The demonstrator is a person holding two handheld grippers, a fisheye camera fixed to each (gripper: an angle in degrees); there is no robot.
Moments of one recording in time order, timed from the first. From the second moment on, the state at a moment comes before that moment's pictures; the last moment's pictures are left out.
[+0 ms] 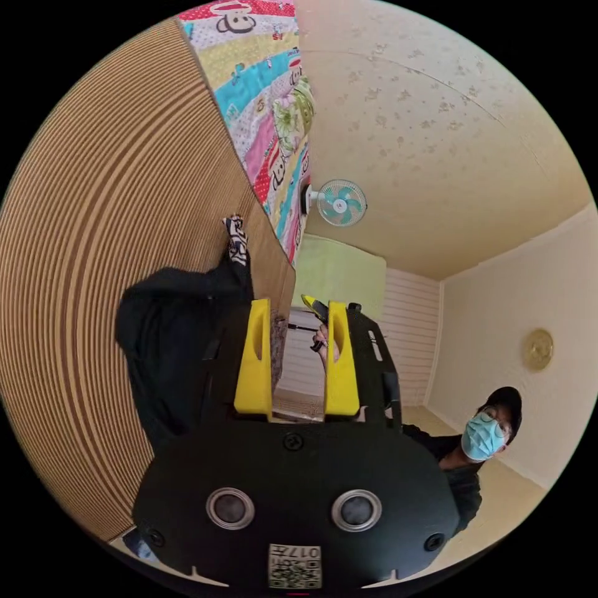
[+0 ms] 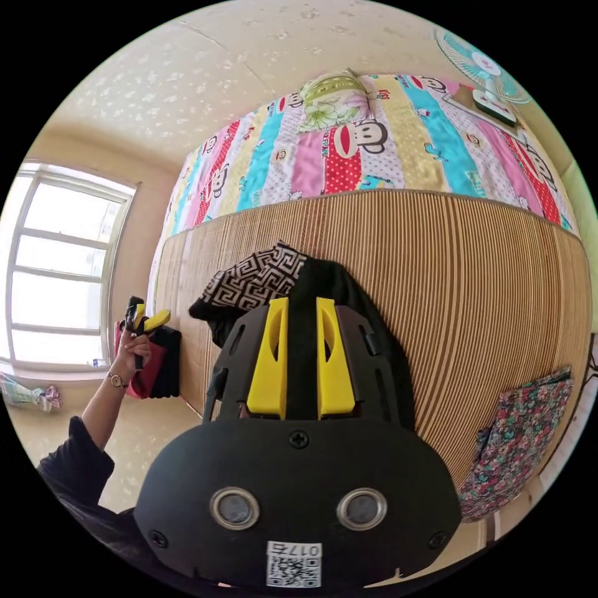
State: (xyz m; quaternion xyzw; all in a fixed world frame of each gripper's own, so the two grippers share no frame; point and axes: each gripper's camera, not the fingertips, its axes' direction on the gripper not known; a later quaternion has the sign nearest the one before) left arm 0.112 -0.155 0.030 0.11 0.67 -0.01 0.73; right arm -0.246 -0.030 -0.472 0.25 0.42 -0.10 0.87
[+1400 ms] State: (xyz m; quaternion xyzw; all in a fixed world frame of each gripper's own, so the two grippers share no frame) left arm 0.080 -0.052 -0.011 0.06 0.80 -0.15 0.58; right arm -0.063 0.101 -0.357 0.16 0.34 0.12 0.92
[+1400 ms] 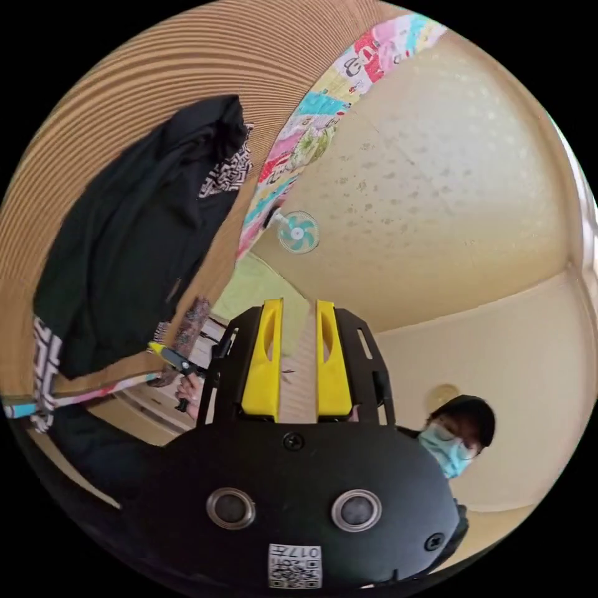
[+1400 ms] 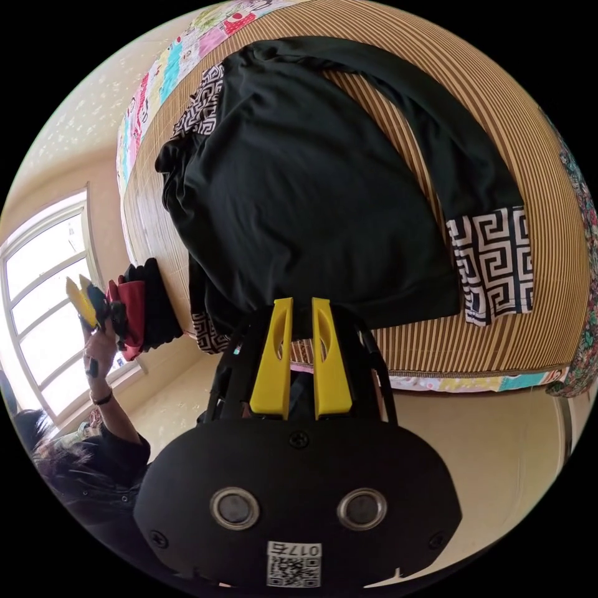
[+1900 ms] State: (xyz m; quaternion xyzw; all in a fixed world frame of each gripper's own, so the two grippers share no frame) left arm 0.094 -0.016 0.059 -0.01 0.36 -0.12 0.93; right arm -0.058 0.117 -0.393 0.14 0.44 0.09 0.88
